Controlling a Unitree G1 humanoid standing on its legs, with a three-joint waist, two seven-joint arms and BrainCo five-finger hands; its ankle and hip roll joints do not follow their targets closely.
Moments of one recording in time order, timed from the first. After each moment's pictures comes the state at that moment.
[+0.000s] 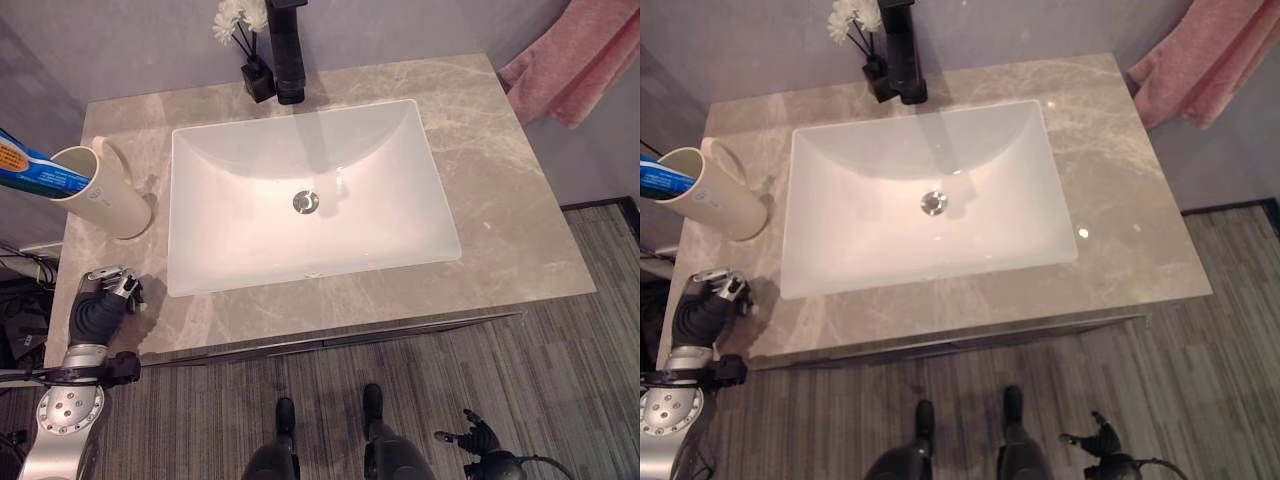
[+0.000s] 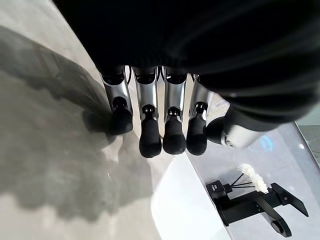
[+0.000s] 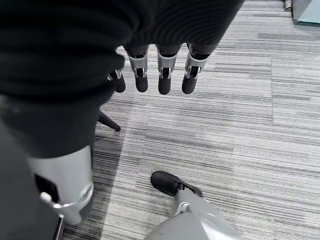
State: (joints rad) left arm 0.26 0.62 0.23 -0.14 -0.32 -0.20 0.14; right arm 0.08 -0.36 0.18 0.97 0.02 -0.10 -0.15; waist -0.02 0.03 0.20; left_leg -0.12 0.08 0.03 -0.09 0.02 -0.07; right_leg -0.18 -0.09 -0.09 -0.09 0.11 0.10
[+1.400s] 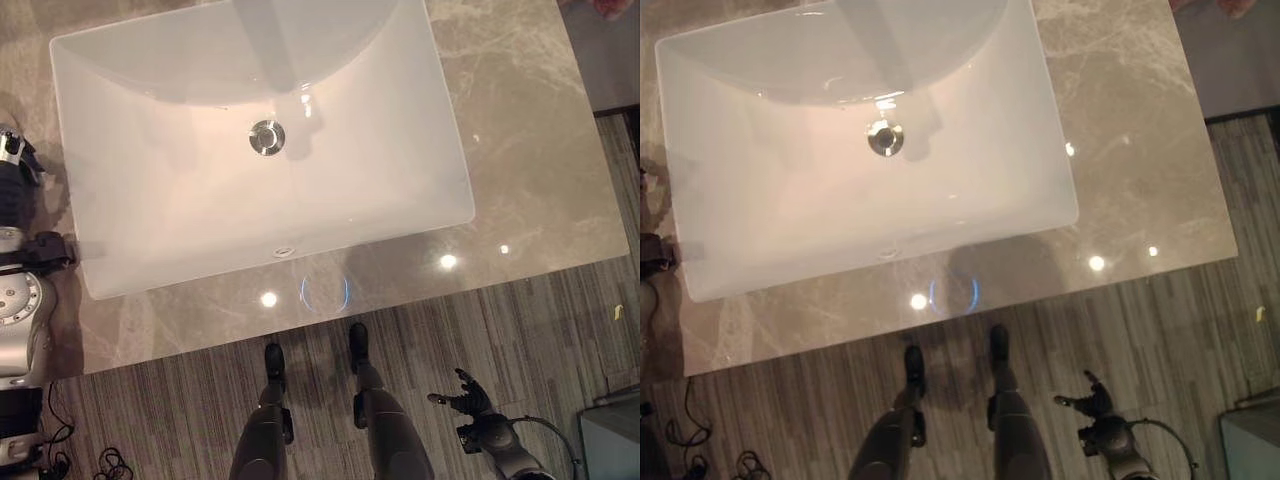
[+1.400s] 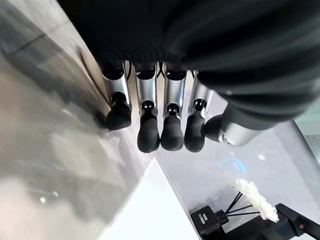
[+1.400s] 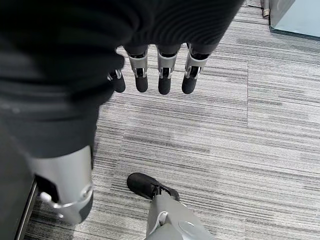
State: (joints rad) left arm -0.20 0.85 0.29 0.06 -0.39 -0.24 0.28; right arm -0.03 -0.39 0.21 0.91 0.03 -0.11 -0.17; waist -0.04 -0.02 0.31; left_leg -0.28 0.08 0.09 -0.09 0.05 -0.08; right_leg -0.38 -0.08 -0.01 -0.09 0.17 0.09
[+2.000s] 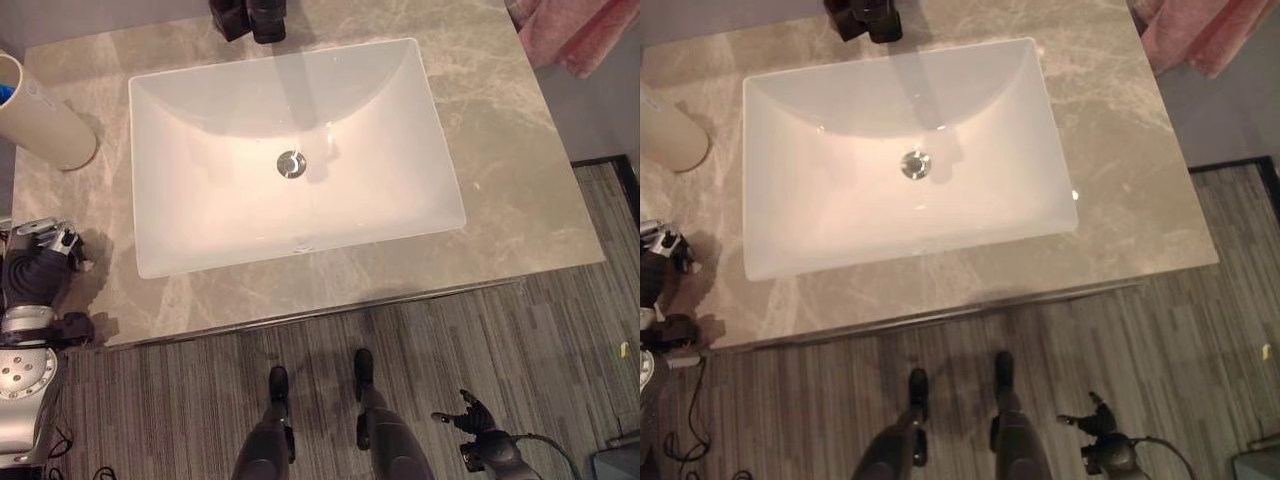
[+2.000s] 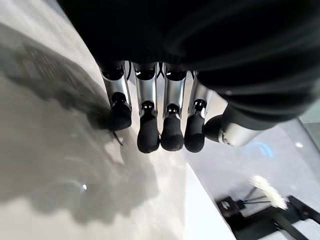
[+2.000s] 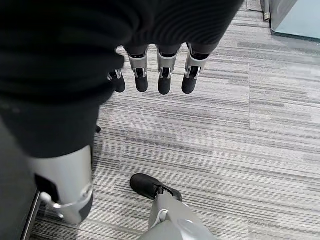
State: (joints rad) left arm 0.16 0.78 0.35 -0.05 -0.38 -0.21 0.18; right arm -0.01 -0.37 0.20 1.00 0.02 -0.10 -0.16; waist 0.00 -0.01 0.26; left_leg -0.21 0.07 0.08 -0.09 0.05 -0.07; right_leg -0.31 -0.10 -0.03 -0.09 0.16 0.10
